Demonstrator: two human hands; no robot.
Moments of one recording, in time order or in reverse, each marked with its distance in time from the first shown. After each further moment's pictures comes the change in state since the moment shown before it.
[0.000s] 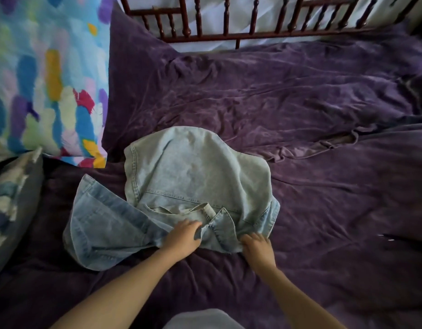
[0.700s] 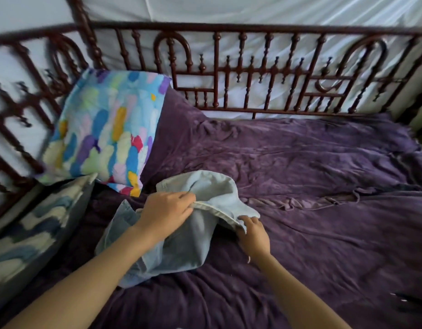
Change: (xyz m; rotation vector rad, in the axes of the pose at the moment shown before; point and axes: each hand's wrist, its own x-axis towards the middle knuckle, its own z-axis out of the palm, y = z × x) left_hand -0.136 0.004 -0.181 0.358 0.945 0.466; right_hand 0.029 -0.090 -0.094 0.256 0.267 -0.034
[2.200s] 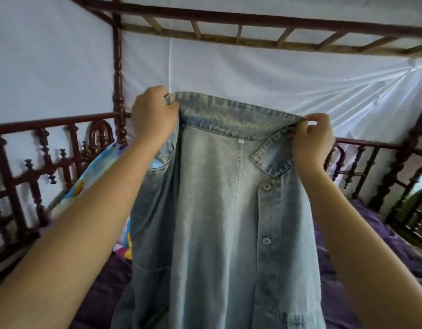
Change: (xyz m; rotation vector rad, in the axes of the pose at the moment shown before) left_hand 0.137 -0.023 -0.248 -0.244 0.773 -0.559; right_hand -0.006 -0.192 -0.356 0.610 1.050 -0.330
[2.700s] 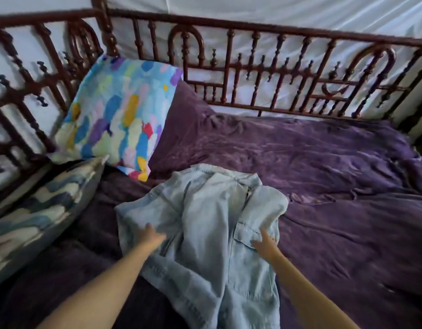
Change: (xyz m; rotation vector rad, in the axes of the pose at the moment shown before) left_hand -0.350 -0.248 0.055 0.343 -1.122 -1.064; right_hand -0.324 0.260 -0.037 -0.527 -1.201 0.849
